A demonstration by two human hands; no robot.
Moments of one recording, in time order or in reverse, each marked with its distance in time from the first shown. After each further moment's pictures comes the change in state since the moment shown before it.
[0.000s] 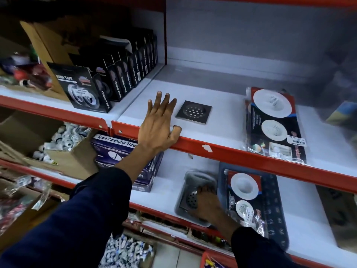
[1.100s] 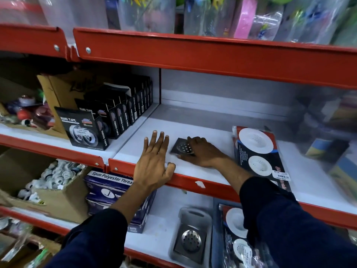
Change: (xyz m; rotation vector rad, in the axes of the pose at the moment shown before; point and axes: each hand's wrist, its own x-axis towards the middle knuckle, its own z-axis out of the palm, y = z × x) left_hand 0.000 -0.002 0.002 0.016 0.005 -0.007; right_hand 0.074 0.018 -0.276 0.128 0.256 -0.171
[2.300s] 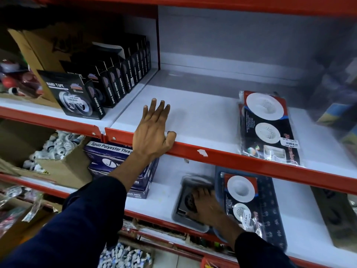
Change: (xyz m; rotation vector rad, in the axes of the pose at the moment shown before) left_hand 0.000 0.002 0.000 -0.034 0.014 0.004; right_hand -0.141 0.016 0.256 -0.205 -0.174 0.014
